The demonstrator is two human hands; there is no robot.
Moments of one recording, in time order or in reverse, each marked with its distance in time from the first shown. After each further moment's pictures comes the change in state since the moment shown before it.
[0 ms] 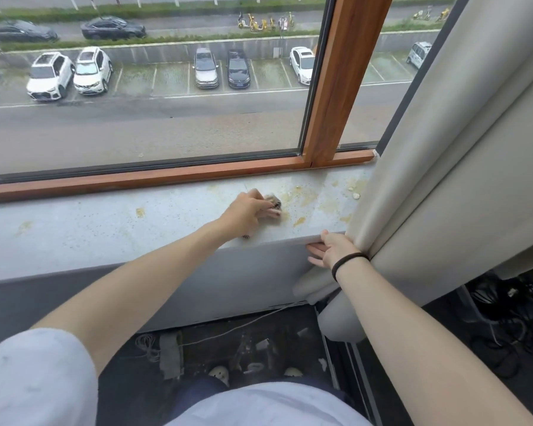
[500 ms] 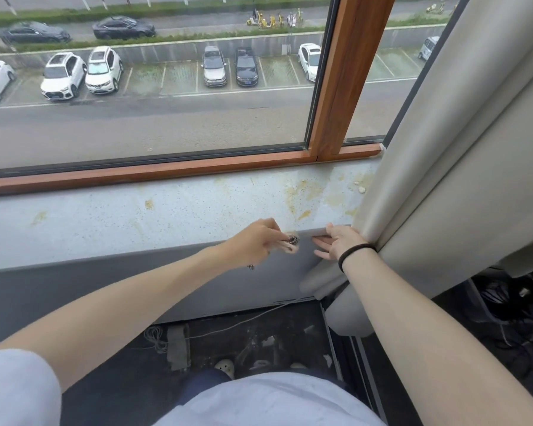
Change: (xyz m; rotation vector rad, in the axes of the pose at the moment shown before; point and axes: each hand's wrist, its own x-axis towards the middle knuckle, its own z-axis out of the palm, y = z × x) left_hand -0.059 0.022 0.029 -0.034 -0.066 0.135; right_hand 0.000 -0.001 -0.009 -0.055 -0.052 -0.018
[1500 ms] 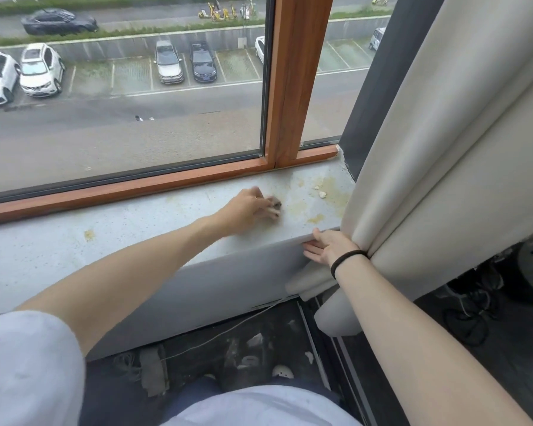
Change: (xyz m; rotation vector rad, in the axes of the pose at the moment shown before) left_hand 0.118 0.001 -0.019 0.073 0.011 0.075; right_hand 0.014 -0.034 -0.038 0.076 0.073 0.019
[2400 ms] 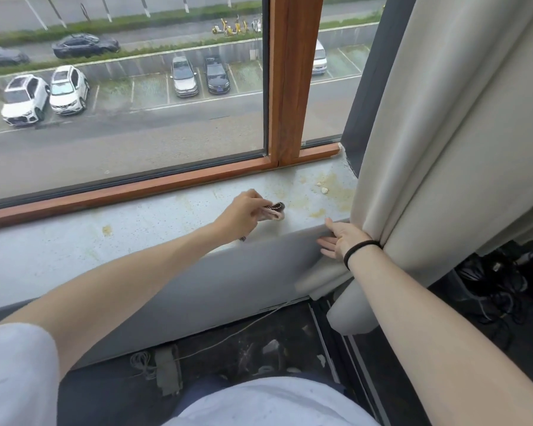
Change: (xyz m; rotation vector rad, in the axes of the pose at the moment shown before) left_hand -0.034 0.024 0.002 -0.070 0.196 -0.072; right_hand -0.003 -0.007 -0.023 -0.034 -0.072 -0.013
